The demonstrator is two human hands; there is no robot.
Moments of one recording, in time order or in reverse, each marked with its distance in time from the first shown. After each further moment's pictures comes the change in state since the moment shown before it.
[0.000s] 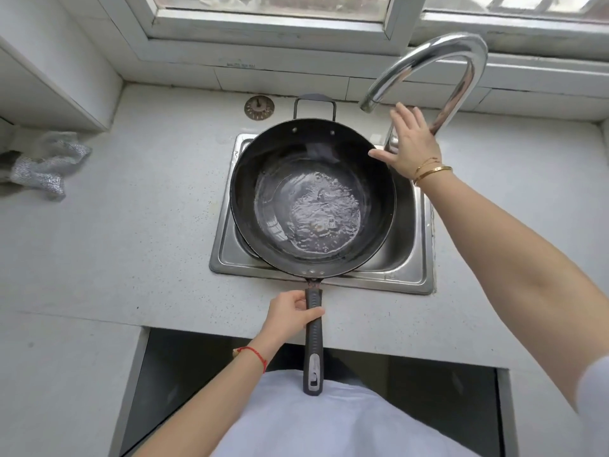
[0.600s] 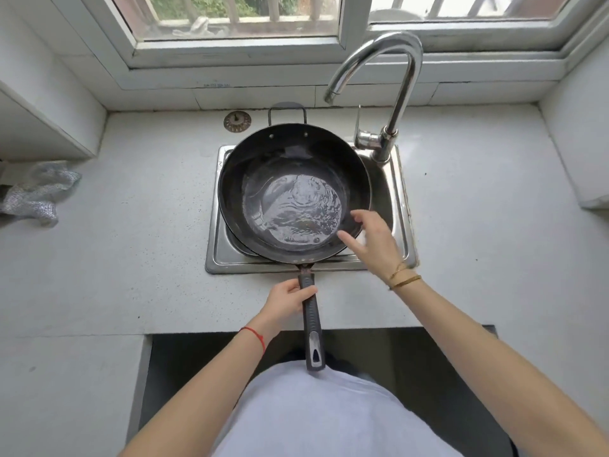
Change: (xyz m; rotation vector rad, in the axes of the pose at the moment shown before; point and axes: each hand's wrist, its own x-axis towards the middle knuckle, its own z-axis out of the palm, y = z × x) left_hand 0.002 -0.013 0.004 -0.257 -0.103 -0.012; right_hand -0.208 -0.084 0.043 0.586 0.037 0.226
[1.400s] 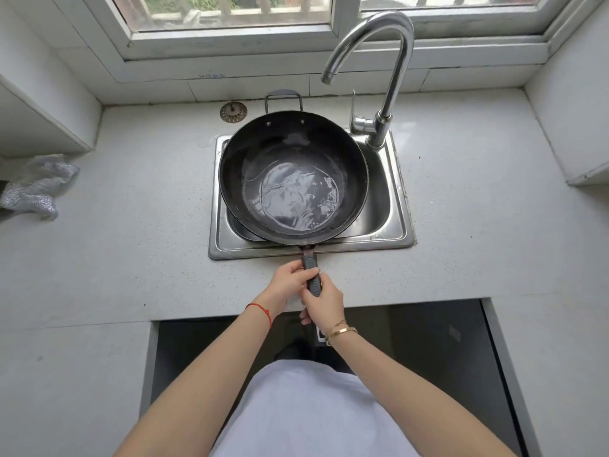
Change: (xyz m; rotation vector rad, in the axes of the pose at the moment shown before) left_hand 0.001 -0.005 -0.005 -0.091 -0.090 0.022; right_hand -0.120 -0.061 0.117 0.570 -0.110 0.588
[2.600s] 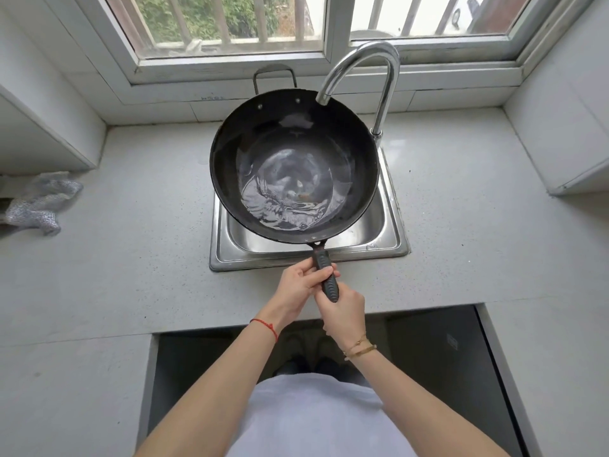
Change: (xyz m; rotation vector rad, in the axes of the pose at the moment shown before) left_hand -0.046 0.030 0.021 -0.286 -0.175 0.207; right_hand -0.029 -0.017 -0.032 -0.083 0.199 -0.250
